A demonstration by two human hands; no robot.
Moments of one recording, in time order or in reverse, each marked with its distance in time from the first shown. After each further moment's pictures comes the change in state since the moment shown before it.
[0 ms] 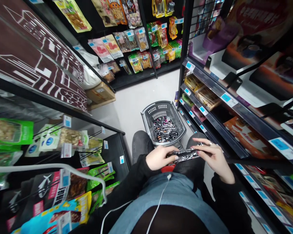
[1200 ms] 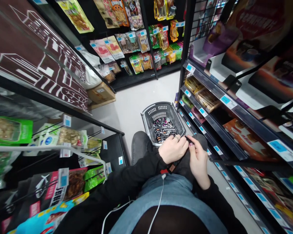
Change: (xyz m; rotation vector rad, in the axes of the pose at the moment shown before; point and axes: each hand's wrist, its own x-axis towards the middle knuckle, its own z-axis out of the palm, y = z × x) left_hand 0.040 0.035 0.003 0.862 0.199 0.322; right_hand 0.006 -0.026 0.067 0.065 0.398 0.229
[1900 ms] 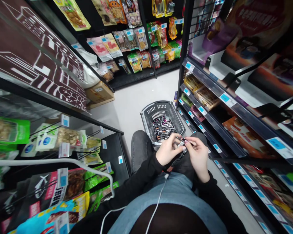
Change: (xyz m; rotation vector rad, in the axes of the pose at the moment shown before) left_hand -0.019 0.002 0.029 -1.257 0.157 -0.616; right_hand 0.009 0.003 0.007 0.365 -0.005 0.161
